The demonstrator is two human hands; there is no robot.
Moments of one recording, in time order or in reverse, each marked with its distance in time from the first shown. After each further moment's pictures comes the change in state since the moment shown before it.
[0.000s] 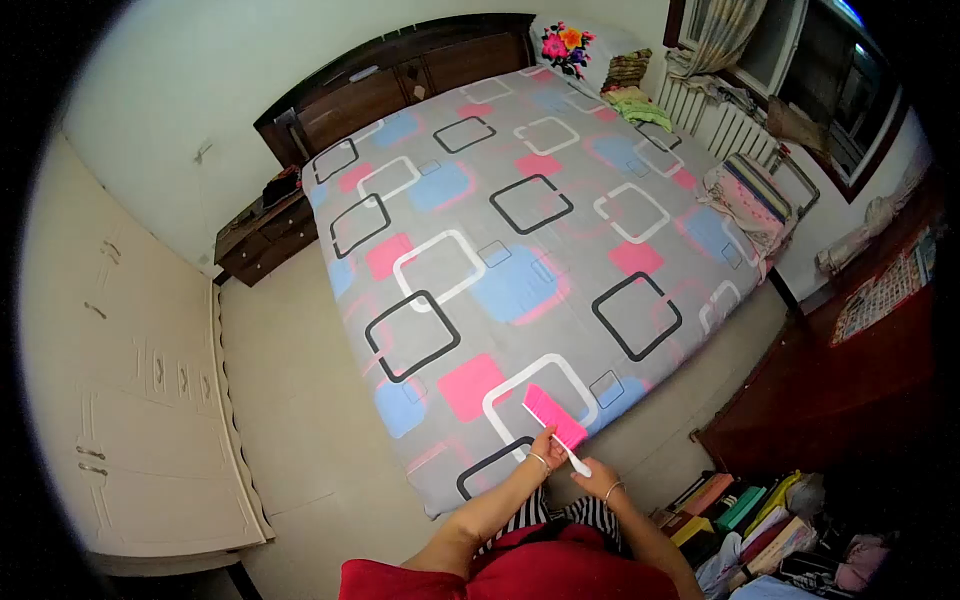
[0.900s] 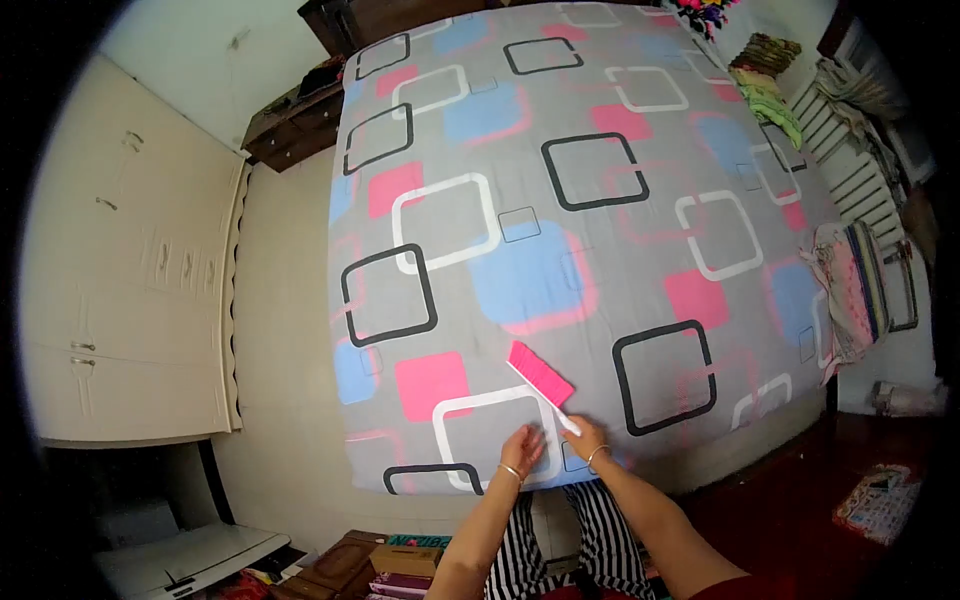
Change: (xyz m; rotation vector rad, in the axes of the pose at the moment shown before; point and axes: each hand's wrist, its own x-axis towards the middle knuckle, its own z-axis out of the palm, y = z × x) left_hand 0.204 0.029 0.048 -0.119 0.288 0.405; right_hand 0.351 0.100 -0.084 -0.071 -0.079 -0.275
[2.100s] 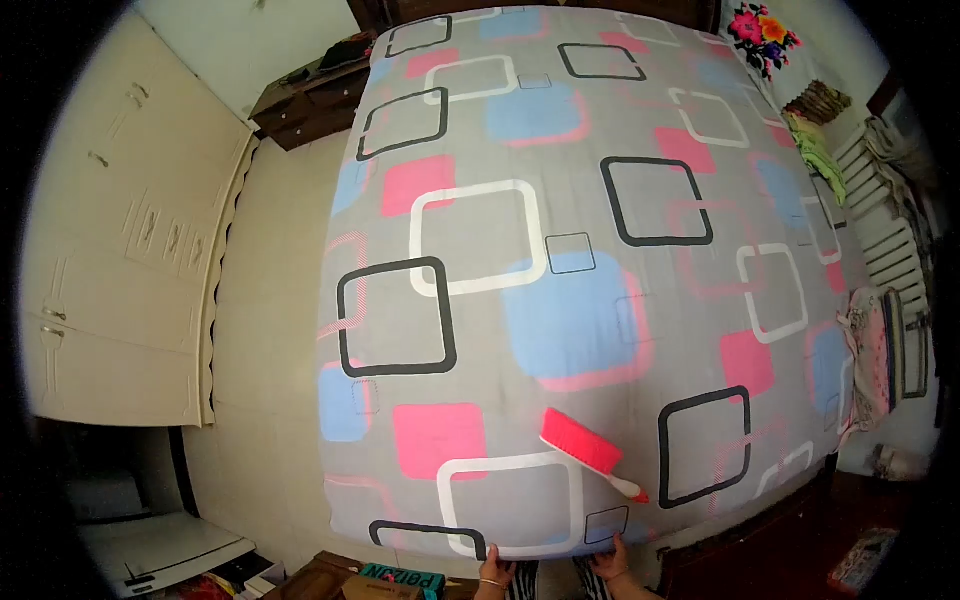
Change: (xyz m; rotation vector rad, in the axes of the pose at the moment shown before) left_hand 0.018 -0.096 -0.208 -0.283 0.373 -0.029; right_hand -0.127 0.227 0.109 1.040 -0.158 0.917
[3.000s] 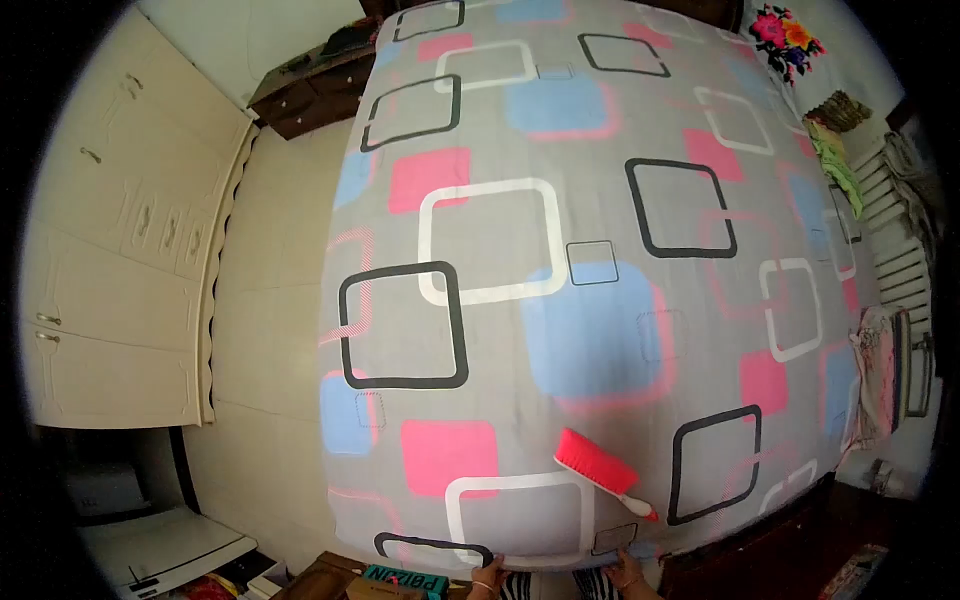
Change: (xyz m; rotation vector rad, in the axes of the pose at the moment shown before) left_hand 0.028 0.027 -0.015 0.378 0.222 0.052; right_hand -0.021 -0.063 0.021 0.298 0.475 0.463
